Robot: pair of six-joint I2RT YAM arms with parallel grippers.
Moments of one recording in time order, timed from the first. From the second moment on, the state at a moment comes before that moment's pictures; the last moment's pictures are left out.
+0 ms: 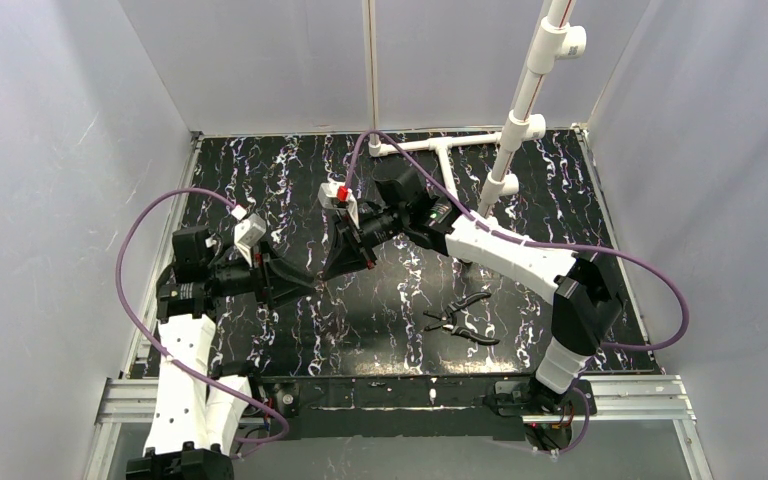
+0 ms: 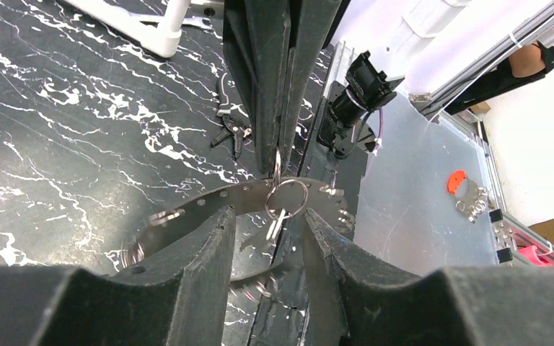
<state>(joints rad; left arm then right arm) 0.14 0.78 0.76 -0.78 1.41 0.29 0.92 1.70 1.44 -0.13 -1.10 -0.05</state>
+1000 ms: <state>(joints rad) 0.14 0.79 0.76 -0.59 1.46 0.16 0.93 1.70 1.42 0.00 -1.11 0.05</state>
